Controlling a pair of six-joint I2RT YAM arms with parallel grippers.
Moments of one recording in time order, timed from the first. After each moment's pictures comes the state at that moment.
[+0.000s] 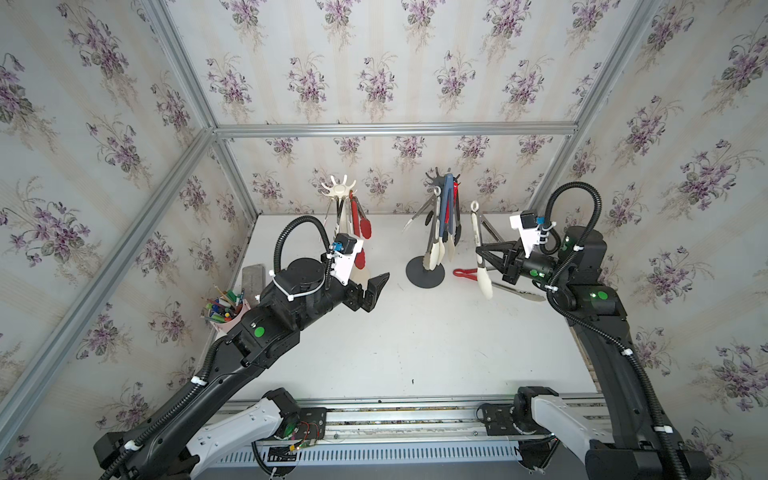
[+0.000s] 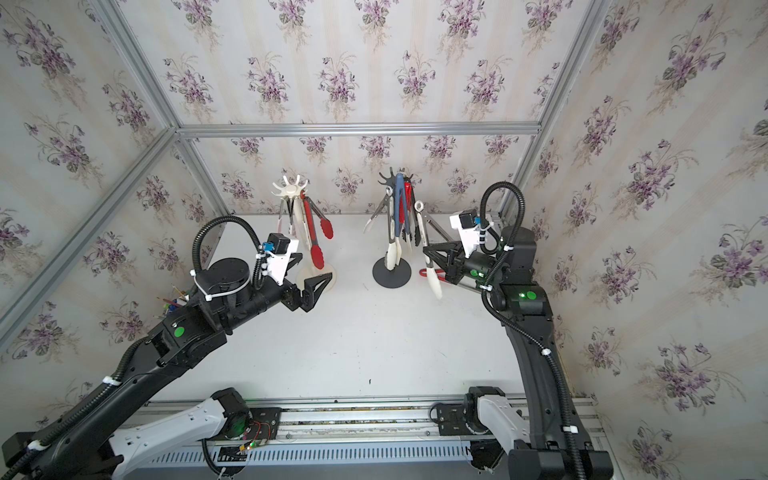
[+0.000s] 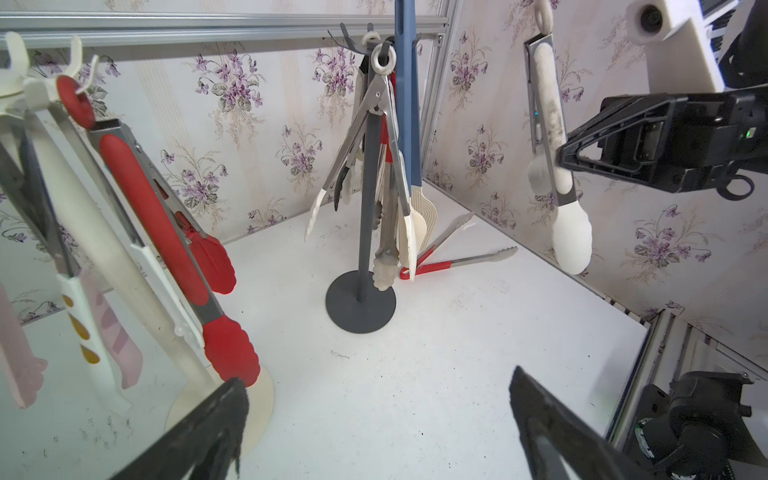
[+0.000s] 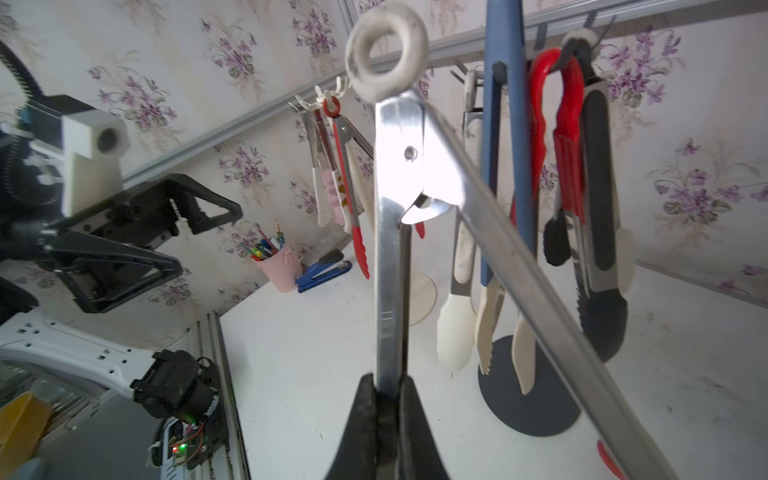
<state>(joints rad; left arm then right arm) -0.72 0.93 1.12 -0.45 -0.03 -0.10 0.01 1.01 1.09 -0.37 -1.01 0.08</state>
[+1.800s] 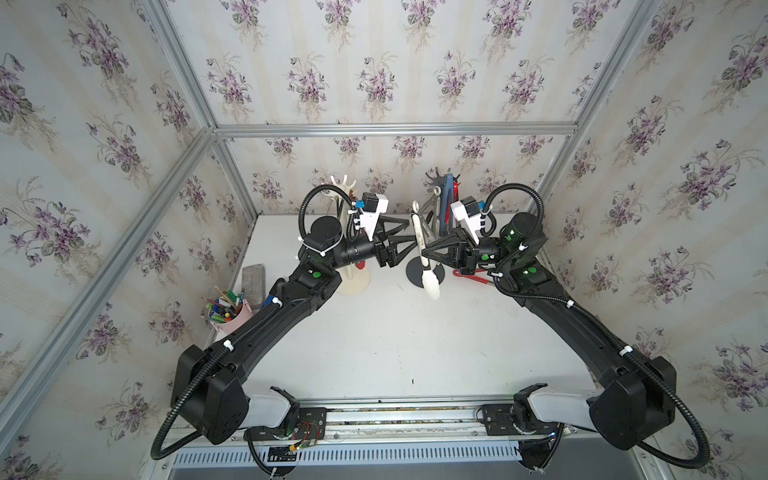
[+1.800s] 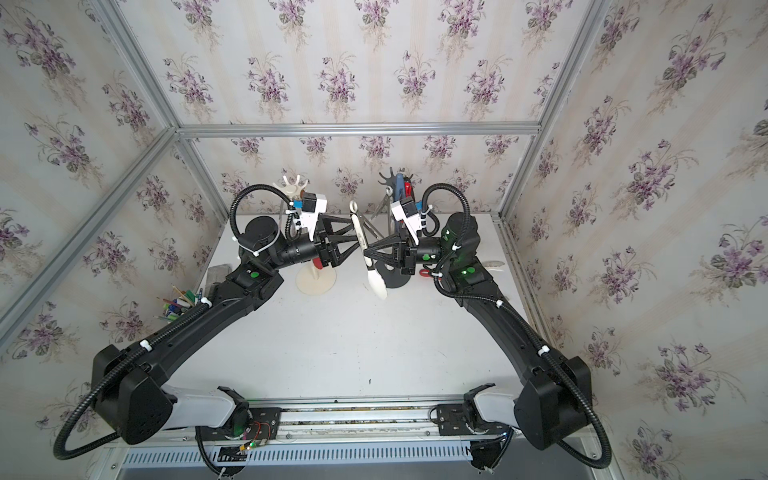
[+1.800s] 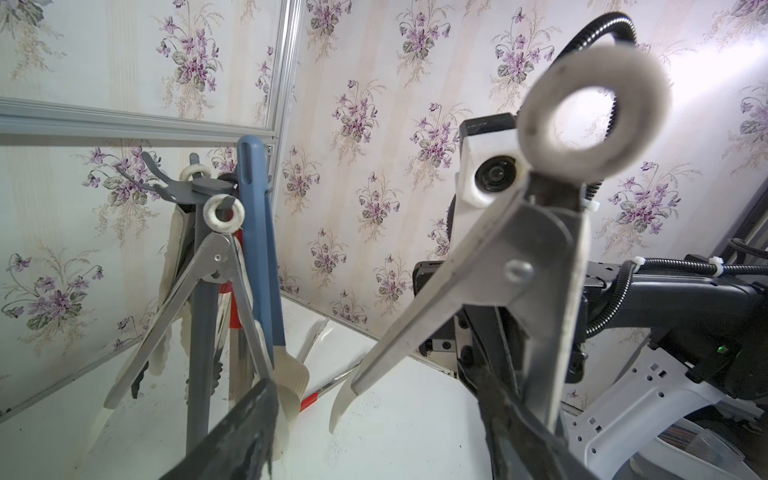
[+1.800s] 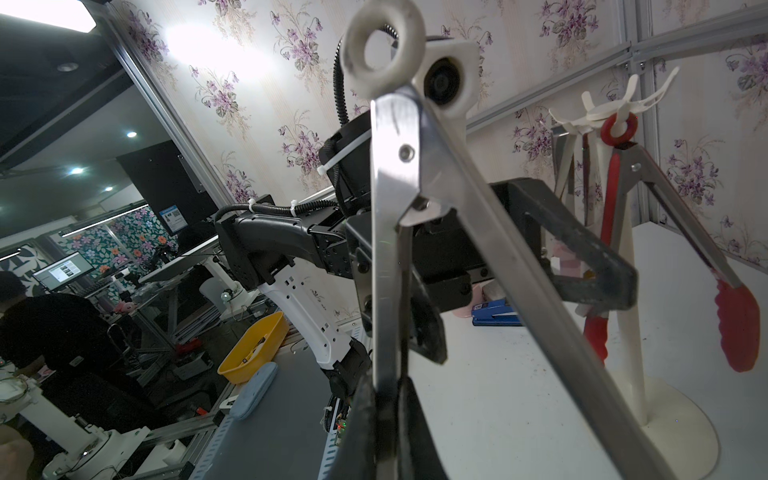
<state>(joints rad) -0.52 1.37 1.15 0.37 0.70 -0.35 0.40 1.30 1.10 0.39 -1.24 0.58</state>
